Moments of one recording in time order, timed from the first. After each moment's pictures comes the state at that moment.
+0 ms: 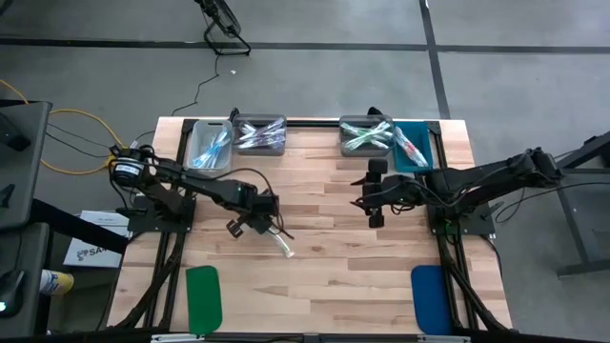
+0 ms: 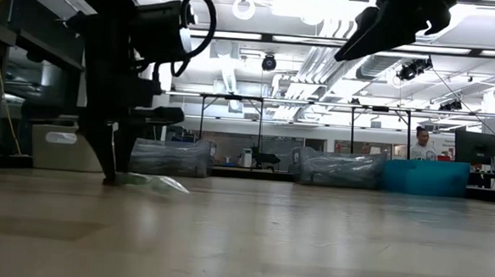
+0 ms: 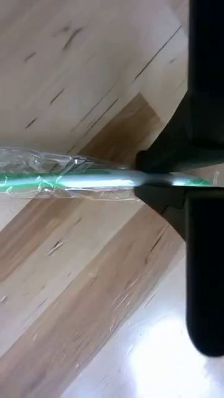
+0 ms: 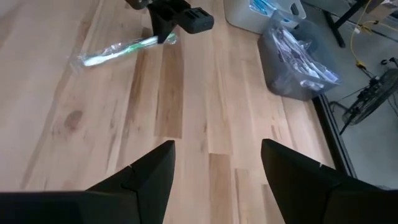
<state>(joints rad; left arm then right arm) -0.05 1.59 0.83 -0.57 -0.06 0.78 0.13 1.11 0.82 -0.36 0.34 -0.15</state>
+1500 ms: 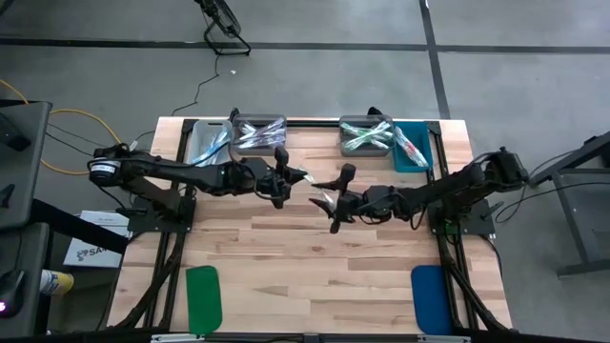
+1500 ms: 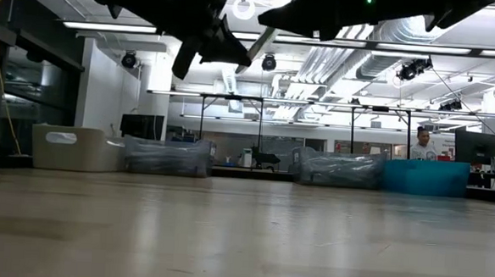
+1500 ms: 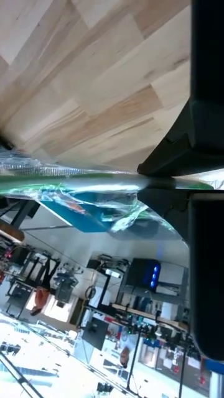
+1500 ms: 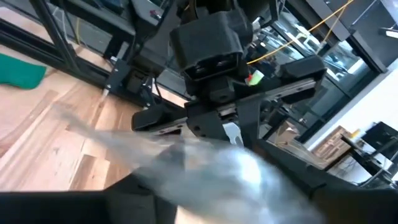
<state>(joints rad) 0.06 1.37 0.82 0.29 -0.28 0.95 0.18 1.50 0.74 0.72 0.44 -0.55</state>
